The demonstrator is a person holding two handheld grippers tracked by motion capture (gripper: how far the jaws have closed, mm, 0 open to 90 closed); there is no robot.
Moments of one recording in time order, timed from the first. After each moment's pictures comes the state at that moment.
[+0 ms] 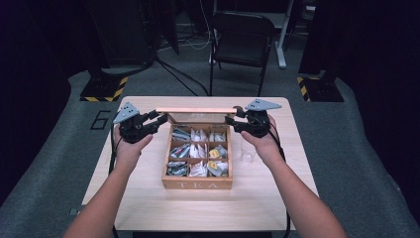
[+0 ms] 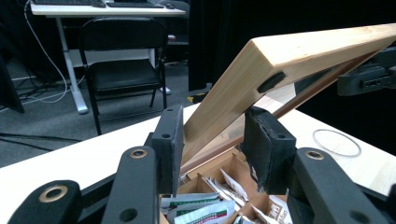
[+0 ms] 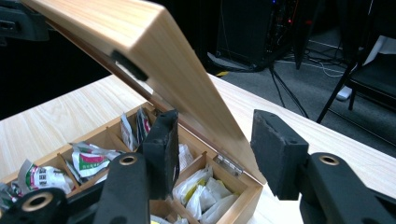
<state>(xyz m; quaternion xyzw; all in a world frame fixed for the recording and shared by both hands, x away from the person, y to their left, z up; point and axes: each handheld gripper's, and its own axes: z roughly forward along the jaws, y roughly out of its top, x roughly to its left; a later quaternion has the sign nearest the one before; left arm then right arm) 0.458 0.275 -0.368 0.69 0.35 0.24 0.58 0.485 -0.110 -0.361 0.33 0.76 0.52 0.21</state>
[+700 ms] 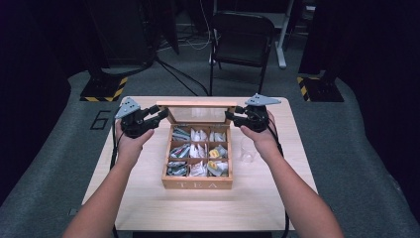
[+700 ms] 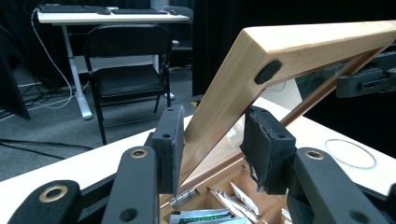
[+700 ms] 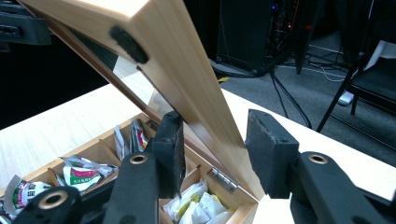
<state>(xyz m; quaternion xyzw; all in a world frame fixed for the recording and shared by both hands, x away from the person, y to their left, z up) 0.472 0.272 -0.363 0.69 0.35 0.25 0.58 0.500 -0.109 -0.359 0.33 0.75 0.53 0.21</state>
